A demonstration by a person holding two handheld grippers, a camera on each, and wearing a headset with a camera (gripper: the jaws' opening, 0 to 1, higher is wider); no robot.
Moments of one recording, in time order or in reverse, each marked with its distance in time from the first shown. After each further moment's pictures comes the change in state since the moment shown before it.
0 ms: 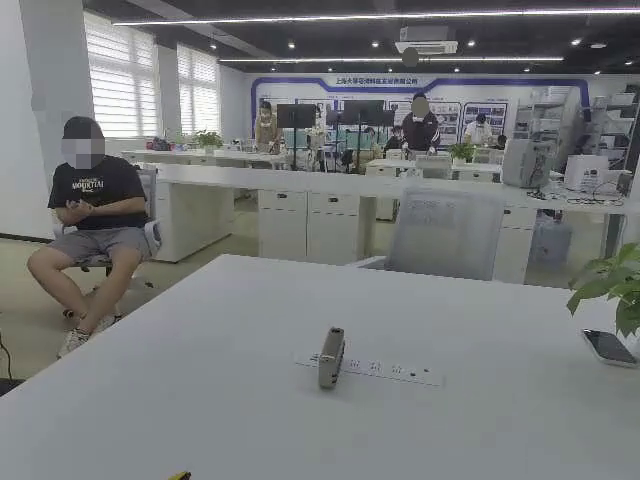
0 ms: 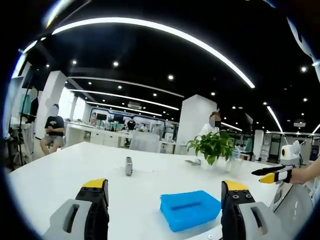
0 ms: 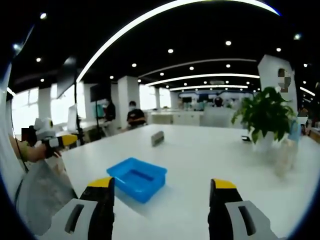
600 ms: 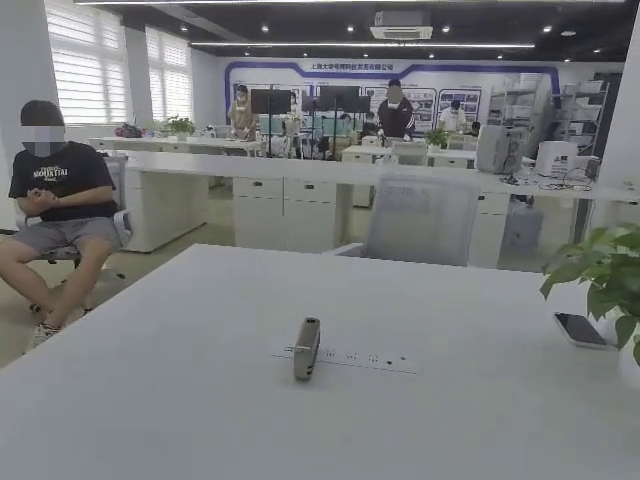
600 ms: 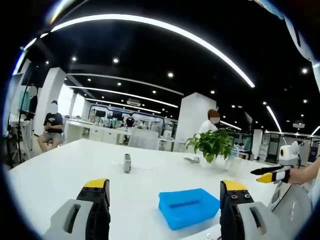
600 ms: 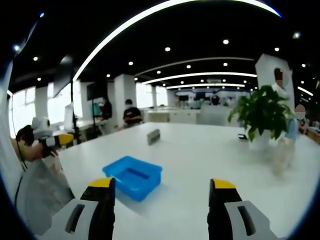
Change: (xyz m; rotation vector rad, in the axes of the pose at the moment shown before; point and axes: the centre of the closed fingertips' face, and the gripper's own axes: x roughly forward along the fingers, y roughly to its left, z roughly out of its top) left arm 0.004 -0.002 -0.004 -0.002 0.019 -0.014; right arm 0.001 -0.006 -0.001 0.004 0.009 -0.021
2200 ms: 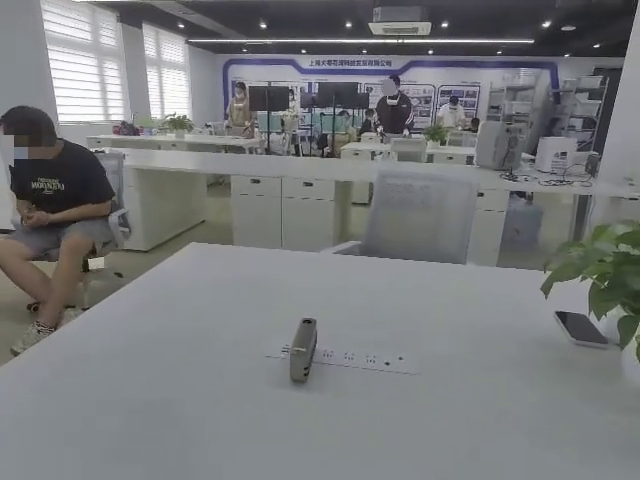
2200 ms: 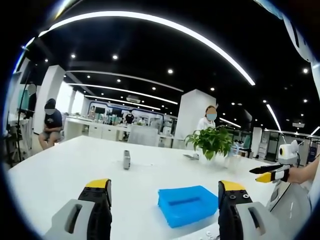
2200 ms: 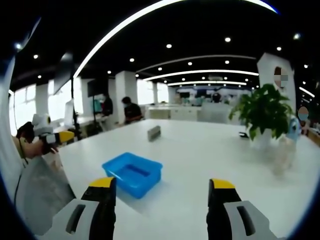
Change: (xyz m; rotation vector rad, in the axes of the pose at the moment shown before) left arm 0.002 -0.001 -0.005 -0.006 0.032 -0.009; right arm 0.003 0.000 -0.005 -0.015 0.032 0.005
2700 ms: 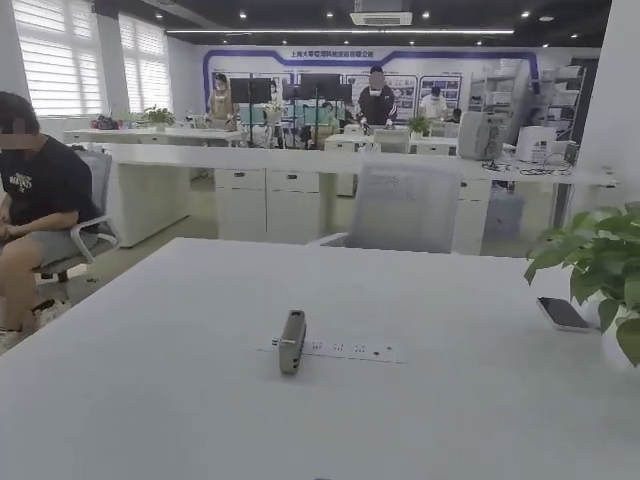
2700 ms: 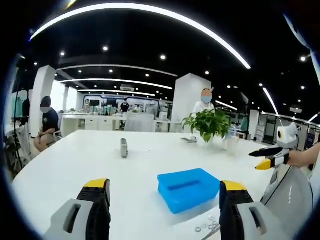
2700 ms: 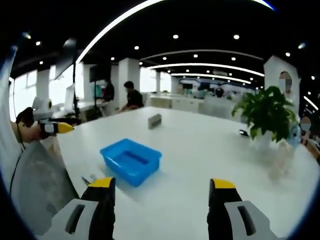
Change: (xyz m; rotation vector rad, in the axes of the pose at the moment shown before) left arm 0.001 -0.005 -0.030 0.082 0.198 -0.041; right arm 0.002 0.004 -0.017 -0.128 0.151 0.000
